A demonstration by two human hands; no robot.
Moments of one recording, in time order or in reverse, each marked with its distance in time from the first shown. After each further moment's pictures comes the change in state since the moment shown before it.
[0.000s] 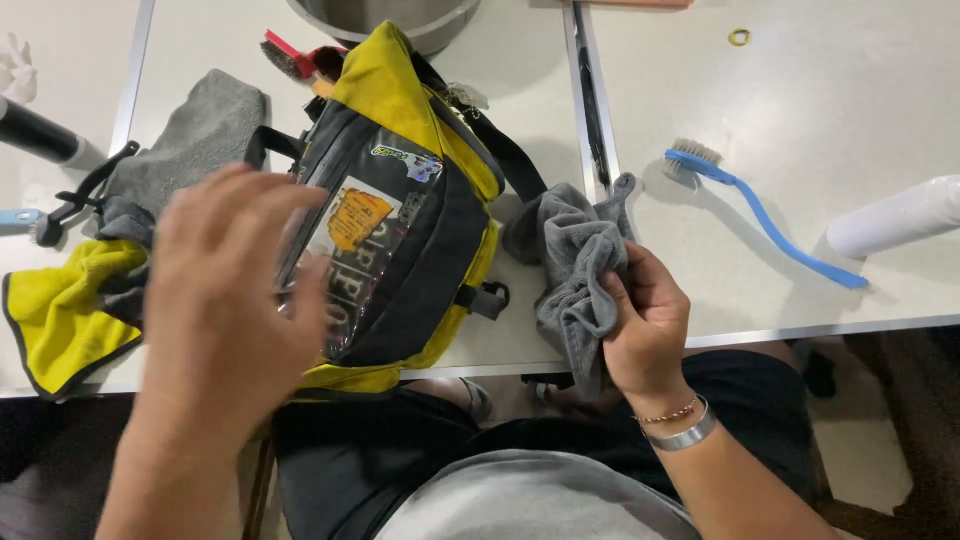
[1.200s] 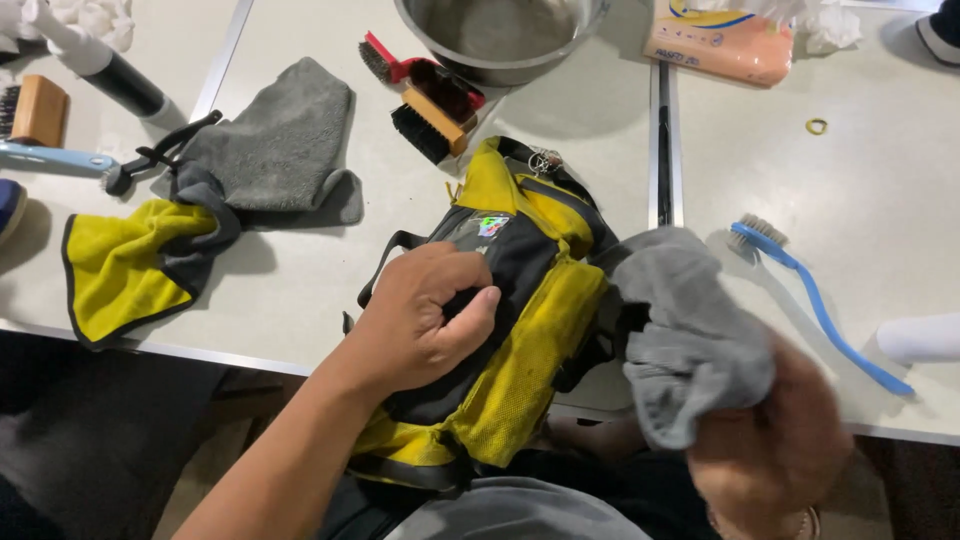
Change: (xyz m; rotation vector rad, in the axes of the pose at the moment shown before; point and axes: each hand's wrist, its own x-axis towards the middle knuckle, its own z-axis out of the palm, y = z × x) left_hand 0.005 0.001 0.068 -0.663 -0.083 -0.056; right_hand 0.003 -0.088 -0.005 0.083 -0.193 0.130
